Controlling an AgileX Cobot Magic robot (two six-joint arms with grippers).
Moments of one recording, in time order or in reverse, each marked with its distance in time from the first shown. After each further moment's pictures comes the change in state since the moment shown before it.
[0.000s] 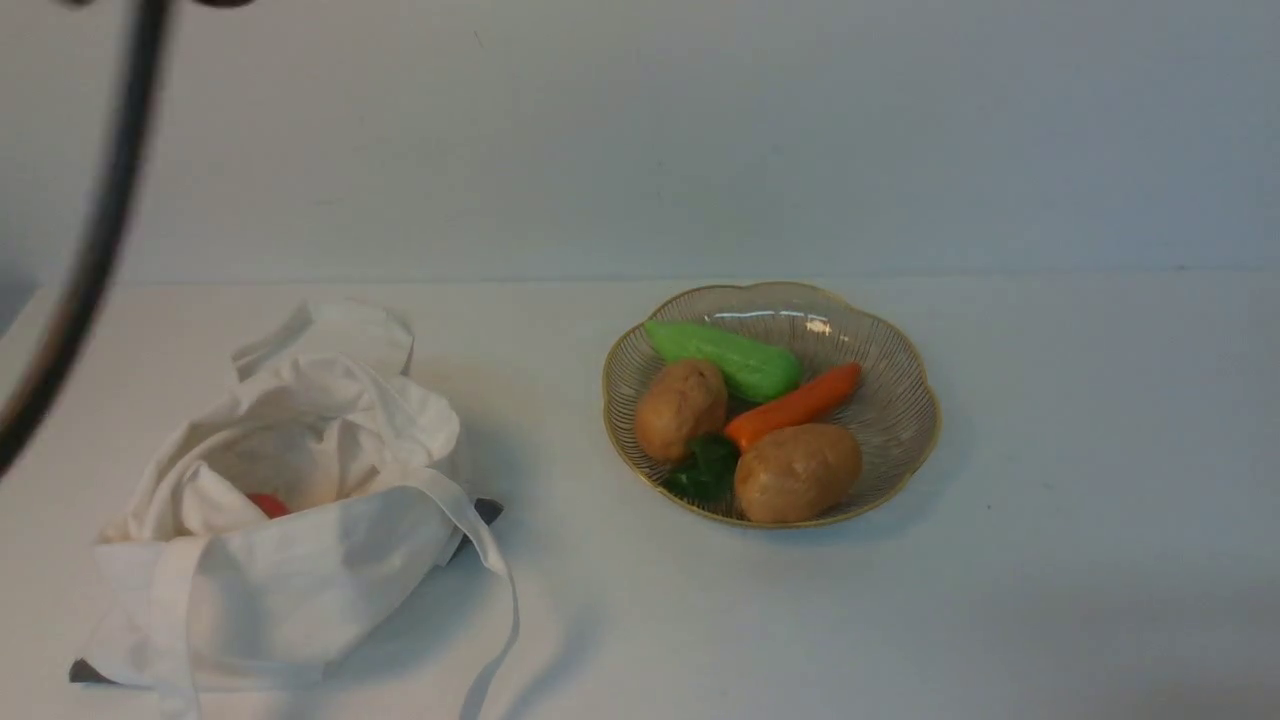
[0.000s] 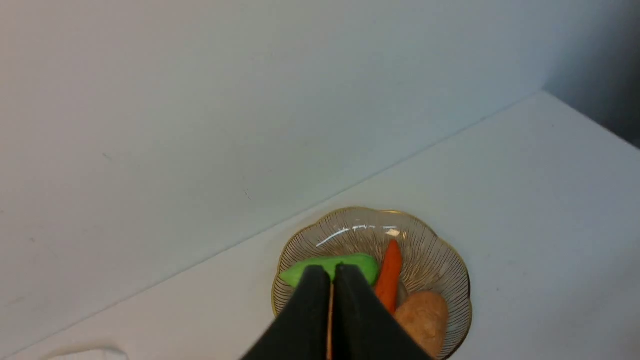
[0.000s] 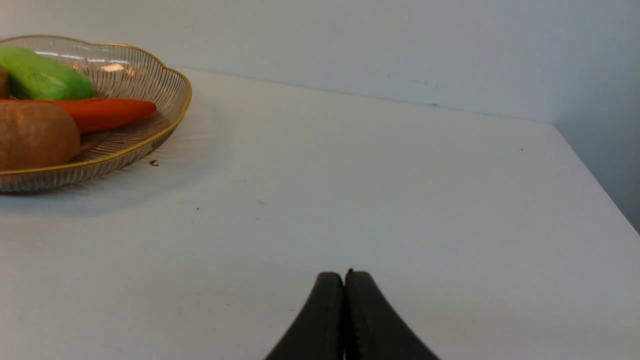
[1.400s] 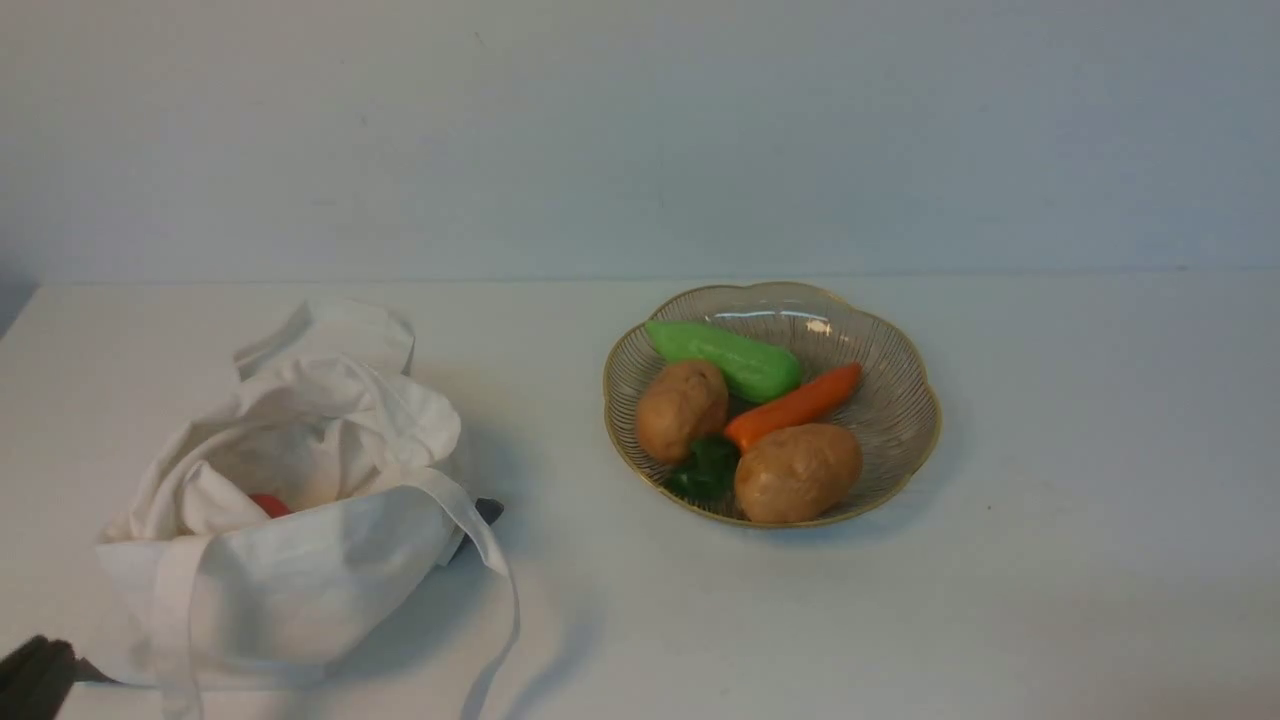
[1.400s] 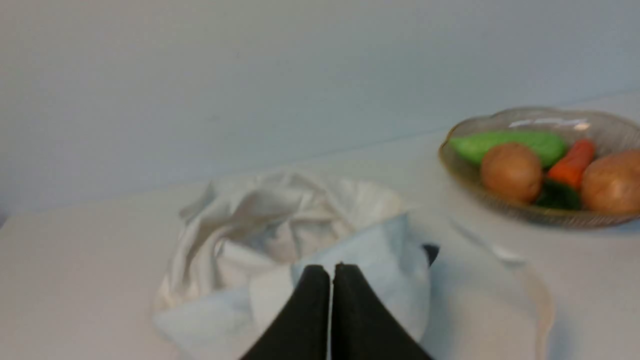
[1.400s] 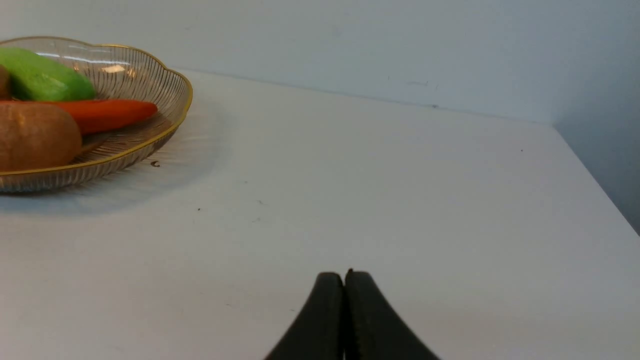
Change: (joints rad) right arm 0.000 0.000 0.000 0.000 0.000 0.000; left arm 0.270 -1.073 1.297 0.099 -0.411 0.010
